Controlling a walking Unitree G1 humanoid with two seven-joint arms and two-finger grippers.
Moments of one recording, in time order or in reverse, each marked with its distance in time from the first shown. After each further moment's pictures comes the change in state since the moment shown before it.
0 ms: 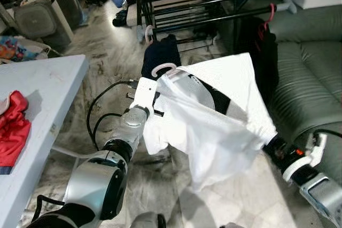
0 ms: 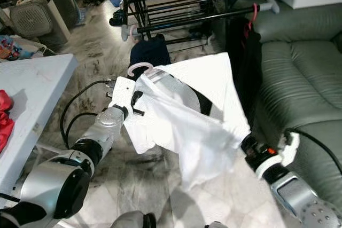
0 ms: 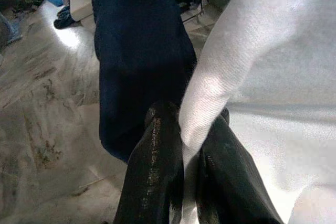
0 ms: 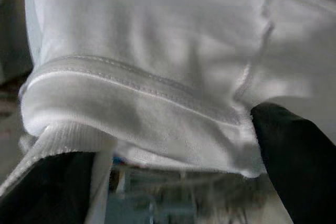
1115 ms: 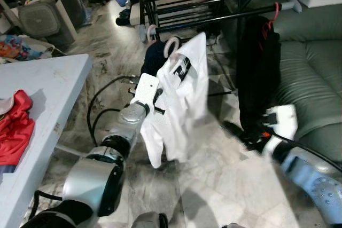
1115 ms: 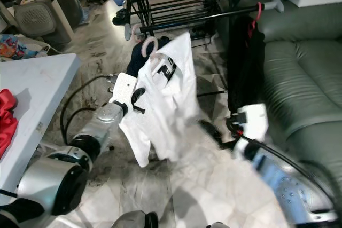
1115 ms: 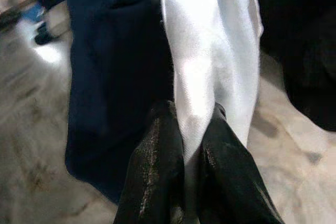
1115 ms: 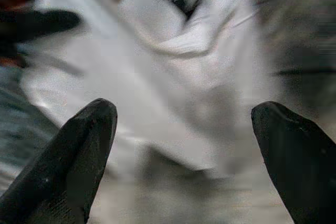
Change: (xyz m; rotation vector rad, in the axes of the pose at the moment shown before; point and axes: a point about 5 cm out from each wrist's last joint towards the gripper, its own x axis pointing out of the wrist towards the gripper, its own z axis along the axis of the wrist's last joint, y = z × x) left arm 0.001 0.003 0.011 0.081 -0.038 -0.144; right arm 0.033 0.050 -0.002 -0.934 0.183 0.010
